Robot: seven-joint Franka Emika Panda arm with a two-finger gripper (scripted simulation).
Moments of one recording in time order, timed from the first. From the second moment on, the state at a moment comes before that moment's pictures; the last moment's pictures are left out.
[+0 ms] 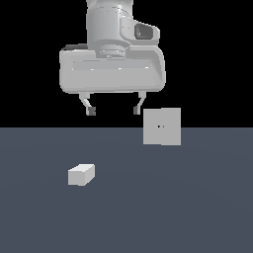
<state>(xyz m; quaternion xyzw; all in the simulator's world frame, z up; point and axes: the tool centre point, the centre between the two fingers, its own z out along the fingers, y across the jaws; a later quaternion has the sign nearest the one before) -0.040 0.027 0.132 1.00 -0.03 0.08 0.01</state>
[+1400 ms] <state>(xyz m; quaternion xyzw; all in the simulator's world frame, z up) -0.065 0.080 0.065 0.98 -0.08 0.19 0.02</state>
